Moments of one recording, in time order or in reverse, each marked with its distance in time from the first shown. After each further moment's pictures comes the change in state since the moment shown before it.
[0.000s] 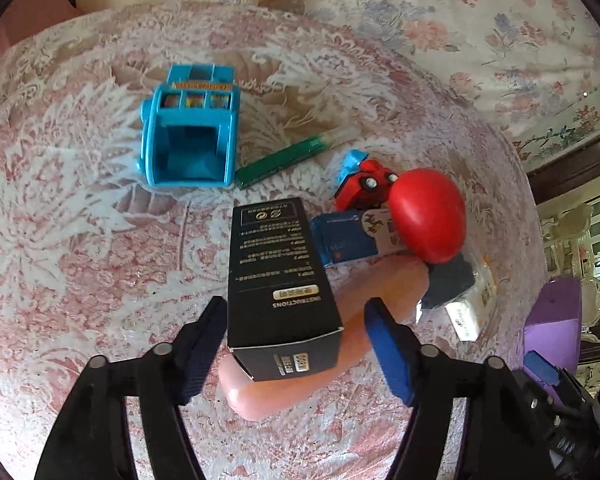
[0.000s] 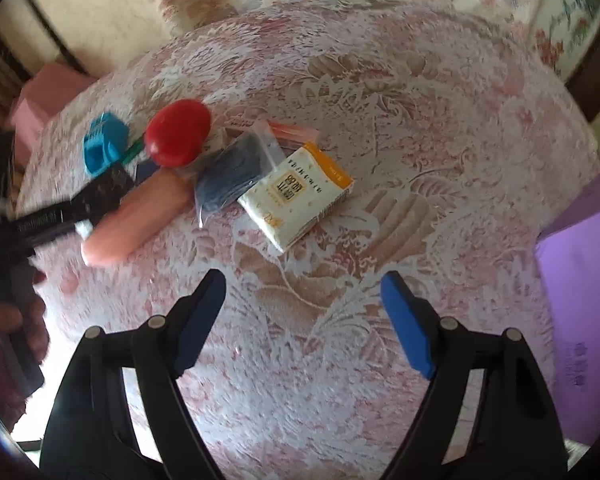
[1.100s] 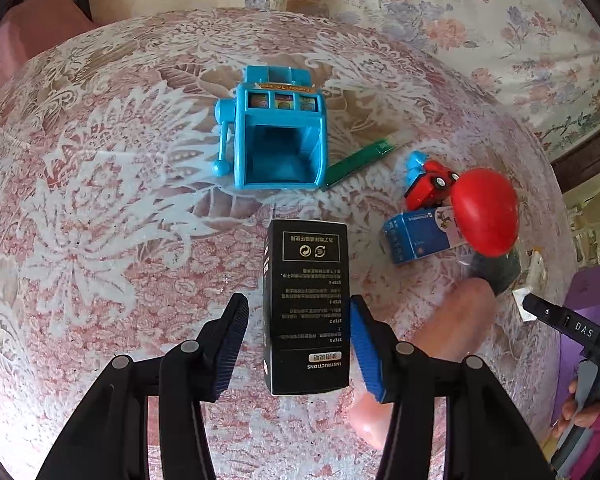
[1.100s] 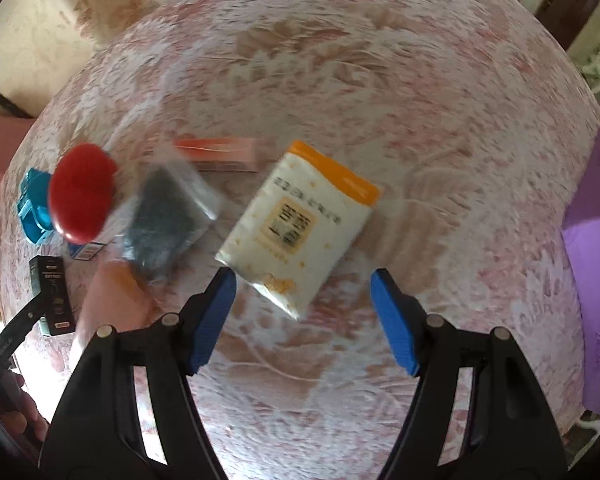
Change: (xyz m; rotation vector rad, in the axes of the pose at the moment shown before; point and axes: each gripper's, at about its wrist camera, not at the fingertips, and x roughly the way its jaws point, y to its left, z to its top) left arm -0.006 0.038 -0.002 0.049 -0.013 0.122; right arm 0.064 -0.011 0.037 0.161 0.092 -0.104
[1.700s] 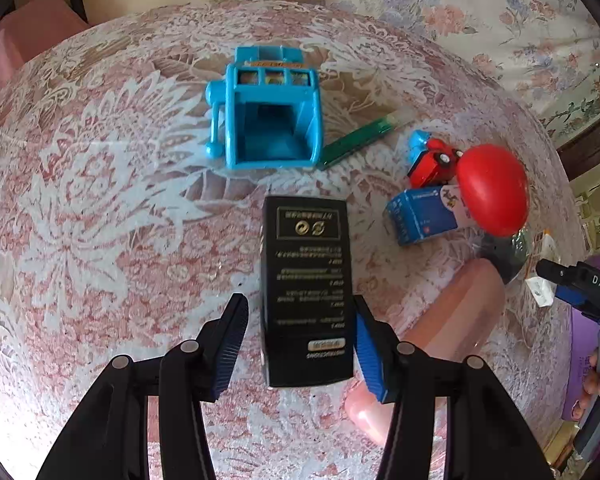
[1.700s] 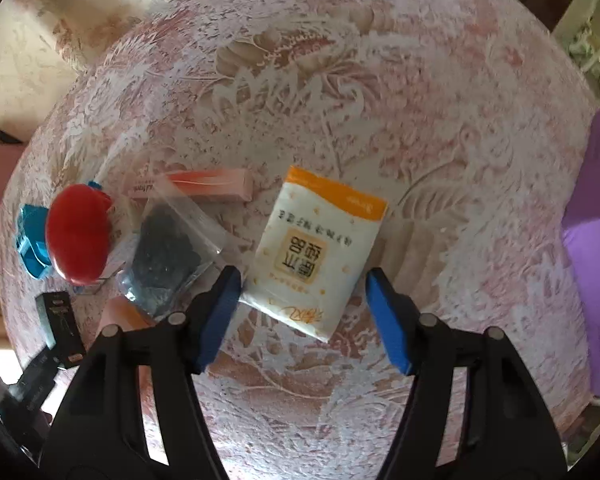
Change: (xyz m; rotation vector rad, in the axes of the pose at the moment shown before) left arm 0.007 -0.002 -0.011 0.010 0.013 0.021; right arm 0.002 0.006 0.023 0.066 -0.010 0.001
